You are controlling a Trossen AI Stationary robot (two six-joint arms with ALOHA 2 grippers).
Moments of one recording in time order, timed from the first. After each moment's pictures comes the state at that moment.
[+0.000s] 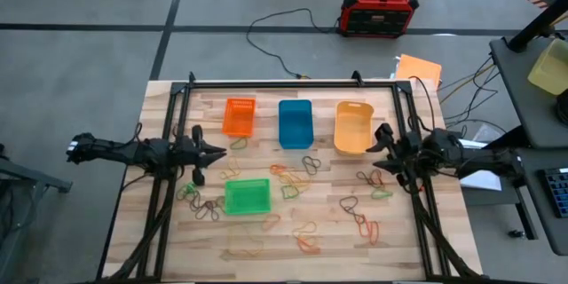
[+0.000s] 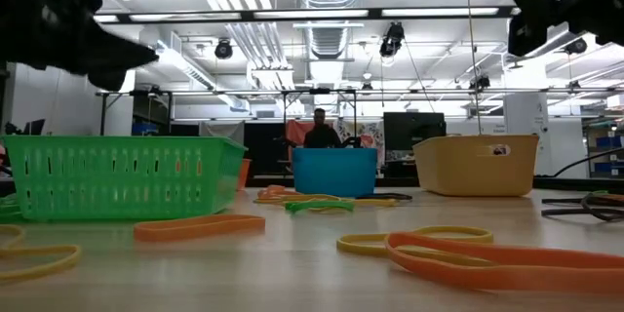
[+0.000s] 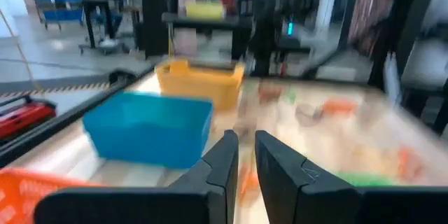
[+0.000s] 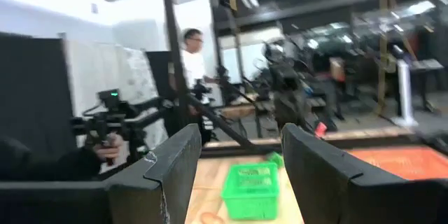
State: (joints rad) left arm -0.16 0.11 0.05 0.04 -0.31 -0.09; right arm -0.10 0.10 0.02 0.37 -0.33 0.25
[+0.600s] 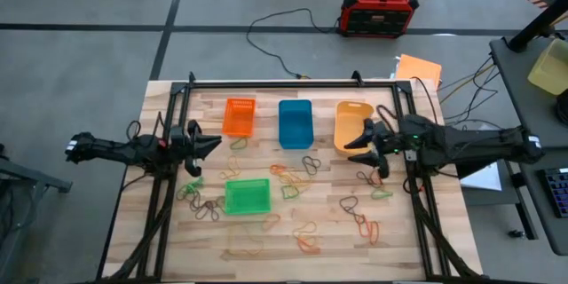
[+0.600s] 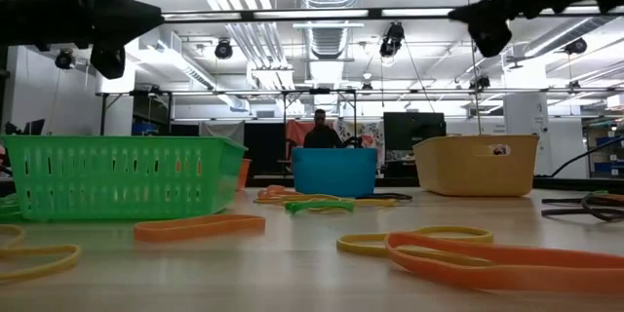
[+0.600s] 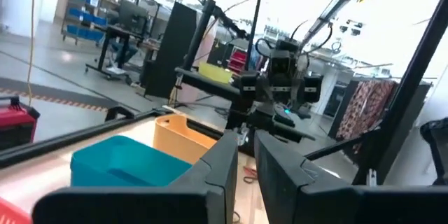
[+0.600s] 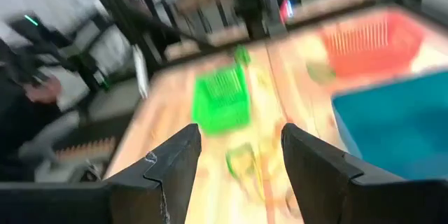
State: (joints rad) left arm -0.16 0.14 0.05 0.28 -0.40 -0.28; right arm -0.10 0.71 0.48 -0.05 -0.26 0.29
